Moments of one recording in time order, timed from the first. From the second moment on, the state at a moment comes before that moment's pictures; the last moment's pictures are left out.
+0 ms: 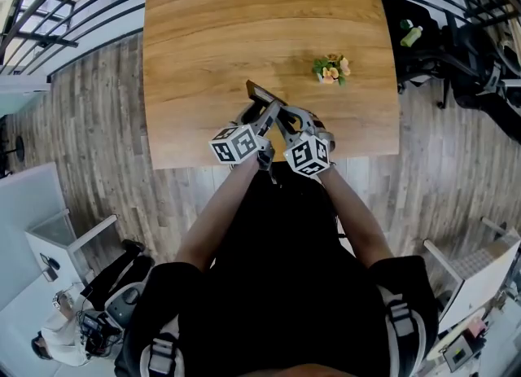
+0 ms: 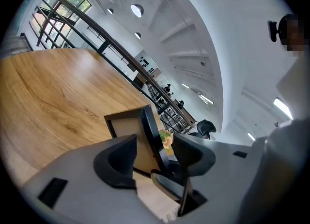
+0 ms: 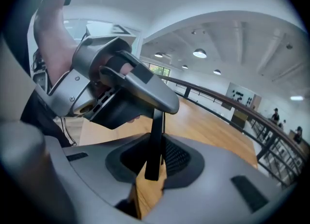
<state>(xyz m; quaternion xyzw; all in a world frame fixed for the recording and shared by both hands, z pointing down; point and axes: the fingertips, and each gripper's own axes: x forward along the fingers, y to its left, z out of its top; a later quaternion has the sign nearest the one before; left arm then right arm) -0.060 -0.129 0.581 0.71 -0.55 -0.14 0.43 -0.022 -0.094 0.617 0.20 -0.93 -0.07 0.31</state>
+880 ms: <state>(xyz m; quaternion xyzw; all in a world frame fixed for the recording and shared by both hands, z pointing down) -0.081 -0.110 0.606 0.64 -0.54 -0.18 0.51 -0.035 -0.068 0.634 0.17 -0.92 -0.14 0.33</state>
